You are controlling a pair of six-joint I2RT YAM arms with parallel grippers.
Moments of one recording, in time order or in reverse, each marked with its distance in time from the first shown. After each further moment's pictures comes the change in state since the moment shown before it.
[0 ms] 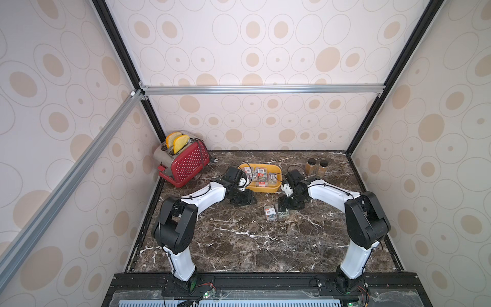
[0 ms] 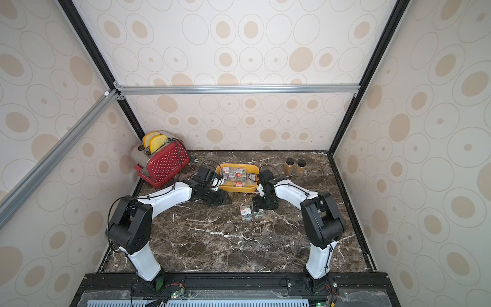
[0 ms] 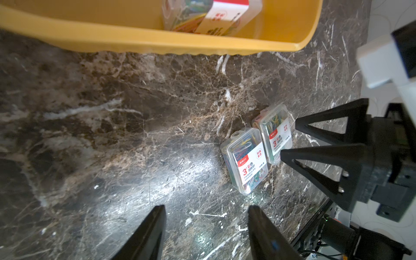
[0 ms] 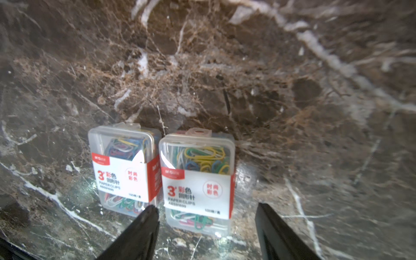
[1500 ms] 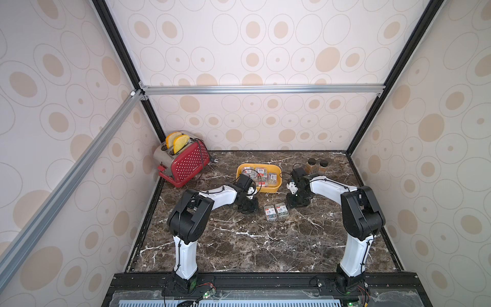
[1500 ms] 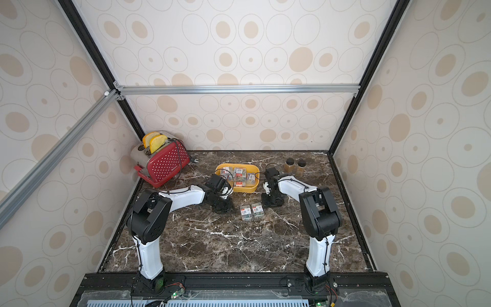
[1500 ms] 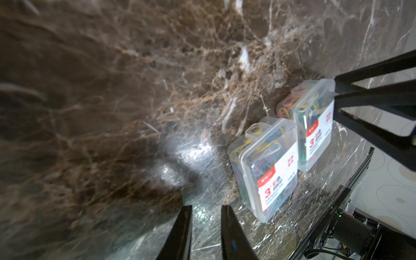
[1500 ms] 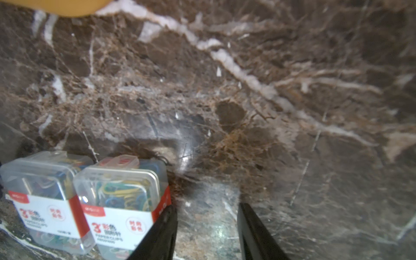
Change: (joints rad) left arm -0.087 0.174 0.013 0.057 0.035 -0.029; right arm -0.077 0.111 0.048 -0.022 0.034 -0.073
